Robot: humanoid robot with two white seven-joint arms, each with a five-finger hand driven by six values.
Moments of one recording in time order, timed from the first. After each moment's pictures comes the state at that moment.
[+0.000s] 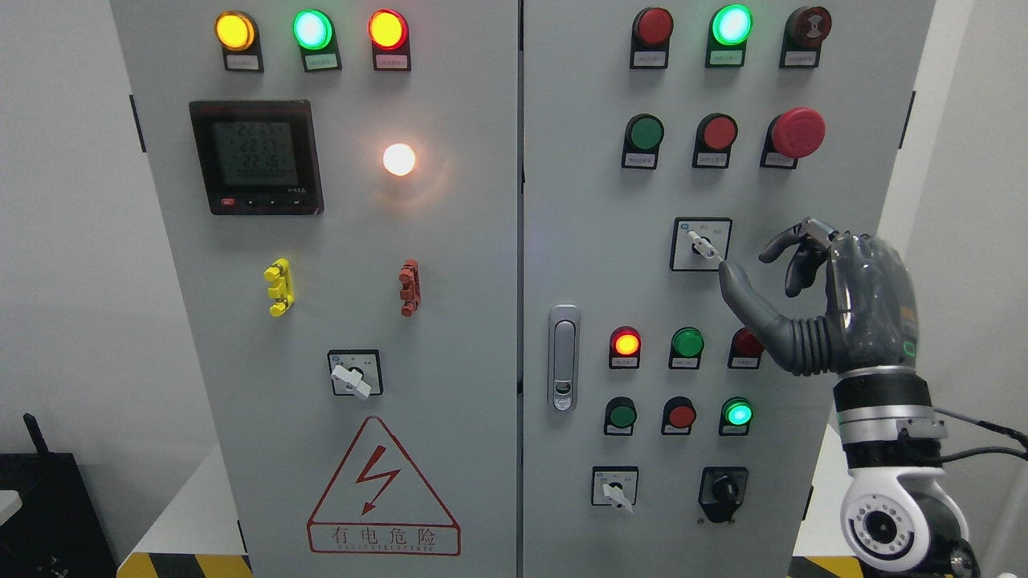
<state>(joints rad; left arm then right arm) 0.04 -0.09 0.00 0.00 0.00 -0.09 0.11 -0.66 -0.18 0.10 -1.83 0.69 0.26 -0.05</state>
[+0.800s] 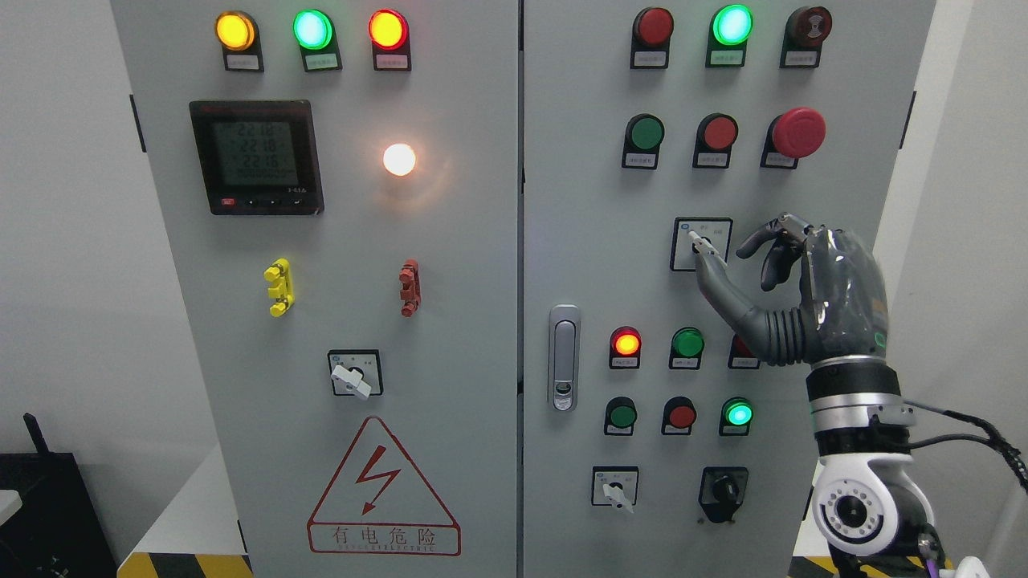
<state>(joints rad) 0.04 -0.09 0.00 0.00 0.00 -0.09 0.11 -0.69 -0.15 0.11 -1.81 0.69 0.29 -0.05</state>
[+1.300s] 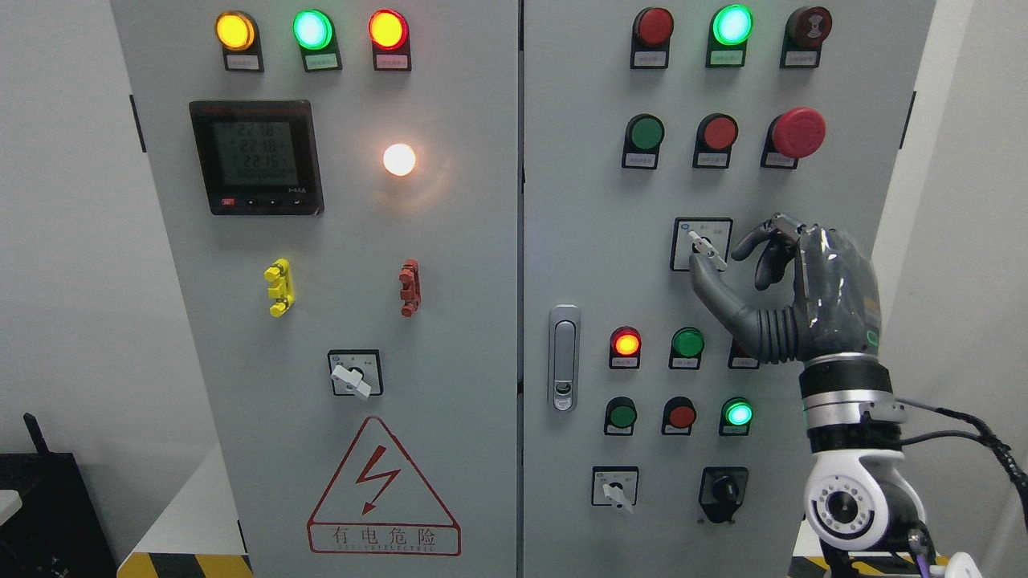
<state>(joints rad) 0.04 -0.09 0.00 0.00 0.00 -0.09 0.11 -0.70 -0.14 0.12 -1.81 0.69 0.31 -0.05</state>
